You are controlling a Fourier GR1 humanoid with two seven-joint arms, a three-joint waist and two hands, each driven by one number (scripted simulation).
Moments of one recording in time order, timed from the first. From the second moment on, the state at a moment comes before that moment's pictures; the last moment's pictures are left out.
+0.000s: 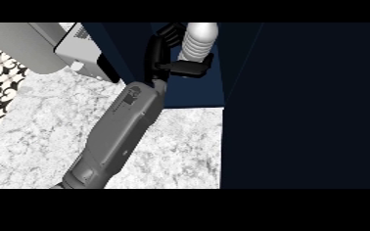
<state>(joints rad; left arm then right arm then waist) -0.85 0.00 -0.23 -0.87 0.38 0.48 -0.21 0.54 -0.06 0.31 -2.11 -0.23 0.19 -0.18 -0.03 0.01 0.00</state>
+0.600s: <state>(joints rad) -1.09 0.00 -0.16 -0.45 0.34 0.49 -0.34 0.55 -0.08 0.32 -2.10 -0.24 0.19 -0.18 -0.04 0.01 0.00</state>
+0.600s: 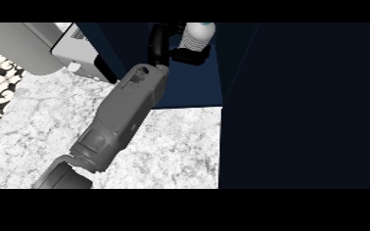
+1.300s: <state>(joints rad) -1.16 0.03 -0.13 -0.16 0.25 0.63 -0.45 0.54 -0.09 0.33 -2.10 -0.24 0.20 -0.19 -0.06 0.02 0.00</state>
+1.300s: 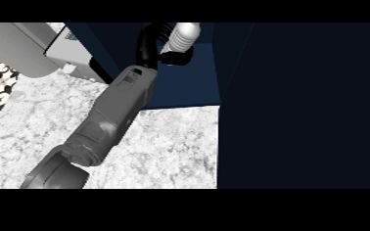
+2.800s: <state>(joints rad) -1.12 0.01 -0.01 -0.21 0.31 0.47 -0.66 0.54 -0.09 0.32 -2.10 -0.23 0.20 -0.22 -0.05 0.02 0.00</state>
